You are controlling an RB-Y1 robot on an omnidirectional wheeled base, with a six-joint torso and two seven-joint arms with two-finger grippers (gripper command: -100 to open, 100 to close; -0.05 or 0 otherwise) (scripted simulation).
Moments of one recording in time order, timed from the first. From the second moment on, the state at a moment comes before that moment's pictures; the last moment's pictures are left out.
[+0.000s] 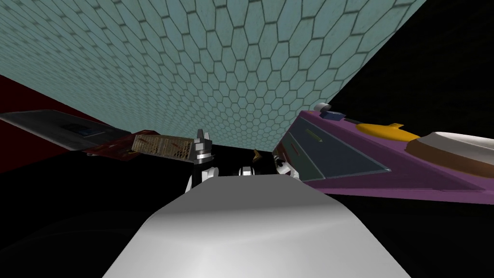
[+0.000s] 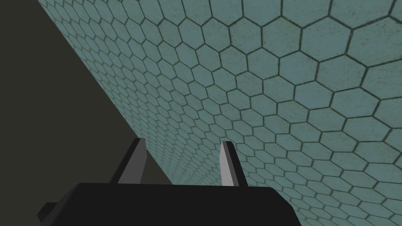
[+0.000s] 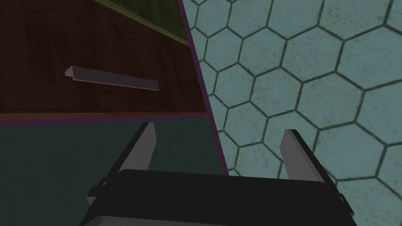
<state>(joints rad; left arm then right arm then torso) 0.53 -0.02 -0.02 -2.32 0.01 -0.38 -0.09 0.15 -0.46 0.17 -1.34 0.39 0.47 0.07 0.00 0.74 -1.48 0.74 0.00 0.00</state>
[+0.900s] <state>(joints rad) 0.53 -0.02 -0.02 -2.32 0.01 -0.38 -0.09 0.11 -0.53 0.18 -1.08 0.48 0.69 0.05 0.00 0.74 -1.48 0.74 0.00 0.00</state>
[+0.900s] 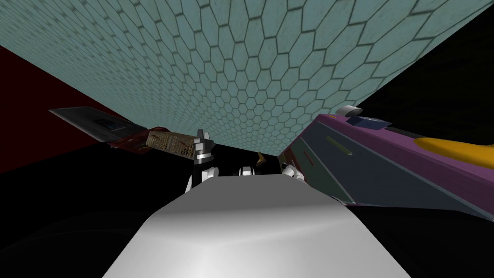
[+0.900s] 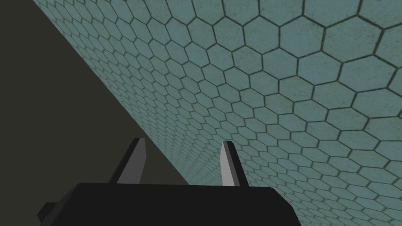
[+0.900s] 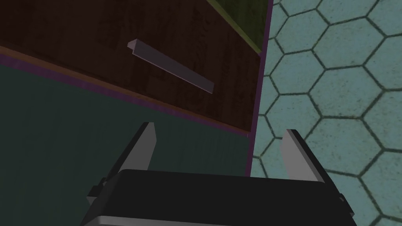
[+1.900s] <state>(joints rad) 0.53 -0.02 -0.02 -2.32 0.01 -0.38 -0.09 0.12 -0.60 0.18 -0.89 0.55 0.89 0.05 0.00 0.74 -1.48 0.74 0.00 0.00</state>
